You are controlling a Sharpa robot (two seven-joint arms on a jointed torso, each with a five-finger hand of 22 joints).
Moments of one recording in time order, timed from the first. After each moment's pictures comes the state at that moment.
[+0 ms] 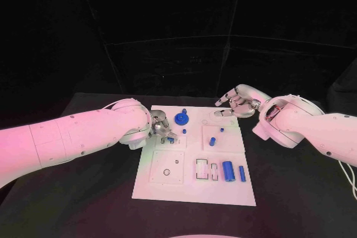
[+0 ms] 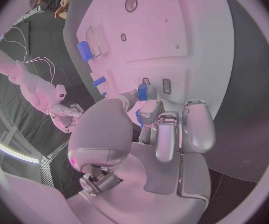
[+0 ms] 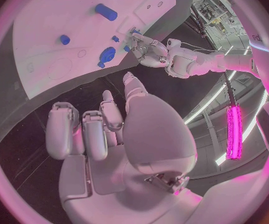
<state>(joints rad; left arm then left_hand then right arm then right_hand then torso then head) 1.32 -0.65 -0.13 1.40 -1.00 0.05 -0.55 1.18 -0.06 0.49 0.18 0.05 0.89 0.03 0.73 0.55 1.32 -0.04 1.19 1.05 1.47 -0.09 1.56 1.31 0.09 1.41 0.01 1.37 1.20 1.28 -0.85 -0.03 1.53 -1.10 -0.32 -0.09 1.37 -0.07 -0.04 0.17 0.27 0.92 0.16 0.11 0.07 1.34 0.07 1.24 1.25 1.47 0.00 1.50 1.31 0.08 1.42 0.10 1.43 1.23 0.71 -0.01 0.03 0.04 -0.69</state>
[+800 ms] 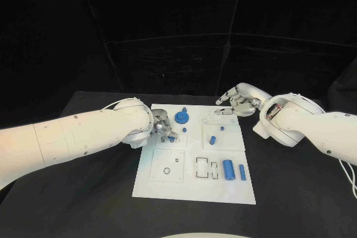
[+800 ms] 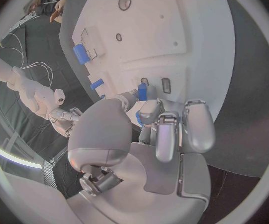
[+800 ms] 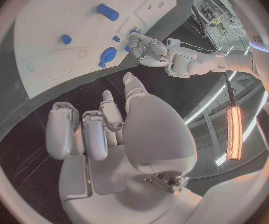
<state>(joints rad) 1.31 -0.64 -0.13 1.39 -1.05 0.05 -0.55 1.17 -0.07 0.50 0.17 0.05 0.89 0.04 0.73 0.55 1.32 -0.04 1.19 1.05 1.47 -0.09 1.56 1.31 0.09 1.41 0.01 1.37 1.20 1.28 -0.85 -0.03 1.52 -1.10 -0.32 -0.09 1.37 -0.07 -0.04 0.17 0.27 0.92 0.15 0.11 0.07 1.34 0.07 1.25 1.25 1.47 0.00 1.50 1.31 0.08 1.42 0.10 1.43 1.23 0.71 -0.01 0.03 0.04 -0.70</state>
